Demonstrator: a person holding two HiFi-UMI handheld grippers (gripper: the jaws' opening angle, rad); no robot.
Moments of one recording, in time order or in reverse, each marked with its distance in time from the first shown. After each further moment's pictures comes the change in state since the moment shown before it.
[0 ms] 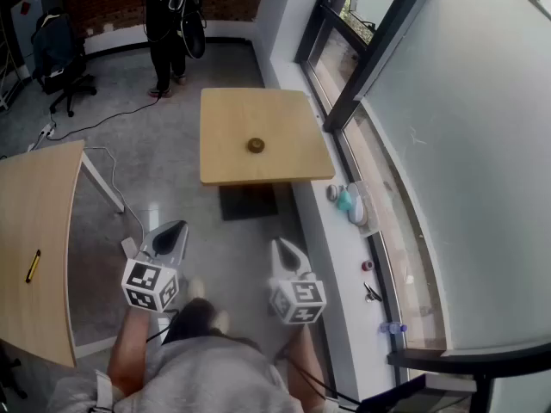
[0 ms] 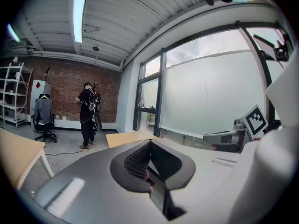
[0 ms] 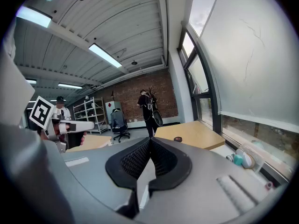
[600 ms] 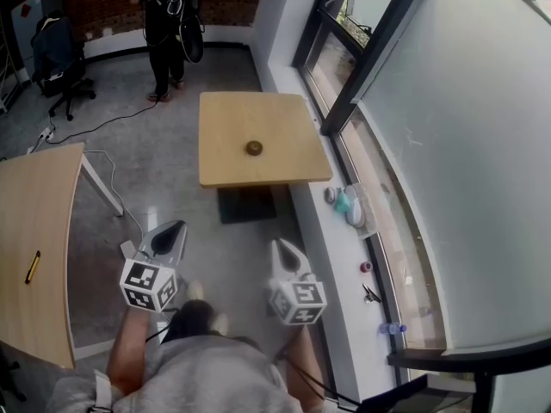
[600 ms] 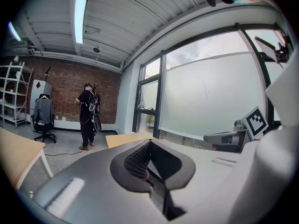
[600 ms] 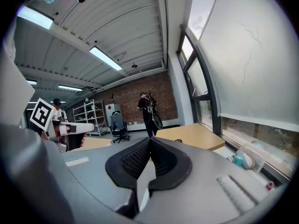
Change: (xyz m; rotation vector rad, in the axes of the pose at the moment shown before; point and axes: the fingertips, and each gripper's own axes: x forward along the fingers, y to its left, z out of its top) left arm -0.009 -0.001 0.006 -0.005 -0.016 -0.003; right arm -0.010 0.011 0.017 0.029 -0.046 0.003
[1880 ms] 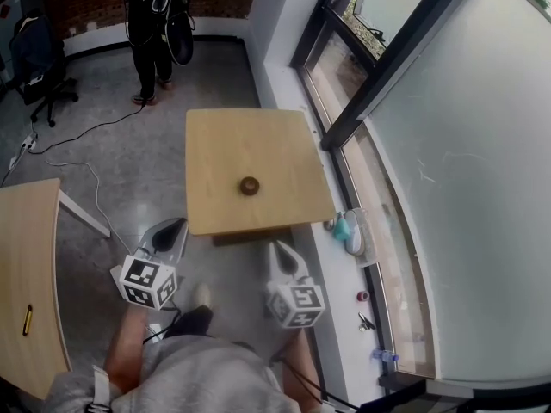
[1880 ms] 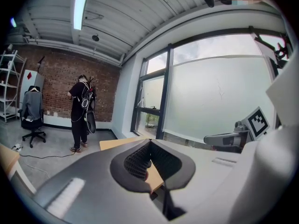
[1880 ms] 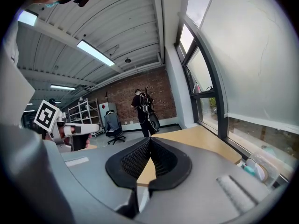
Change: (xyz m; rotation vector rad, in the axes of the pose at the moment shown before) left arm 0.218 0.106 0.042 -0.036 0.030 -0.058; right arm 0.210 -0.072 0.055 0.020 0.036 -0.023
